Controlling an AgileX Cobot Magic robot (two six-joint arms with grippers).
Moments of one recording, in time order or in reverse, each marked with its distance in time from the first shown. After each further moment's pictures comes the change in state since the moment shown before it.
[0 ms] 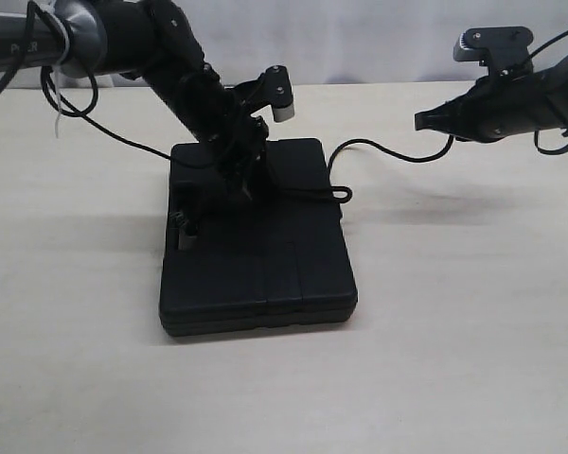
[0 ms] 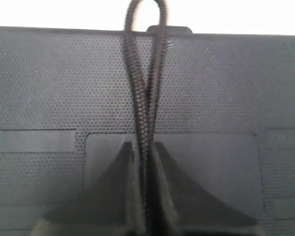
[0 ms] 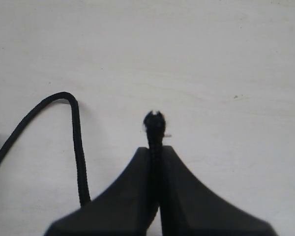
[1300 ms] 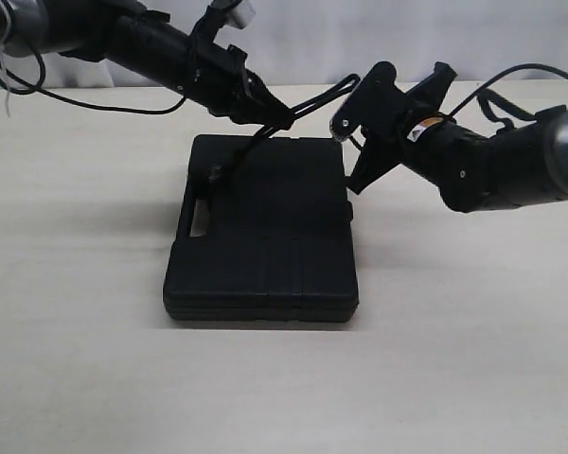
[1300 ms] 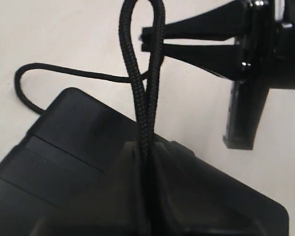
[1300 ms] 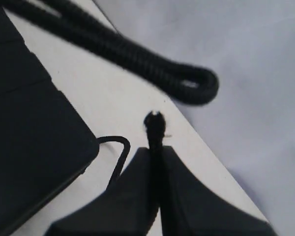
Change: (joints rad) left arm 0.128 -0.023 0.000 -0.511 0.028 -0.044; right arm 0.338 -0.037 0.256 -0.543 -0.665 -0.106
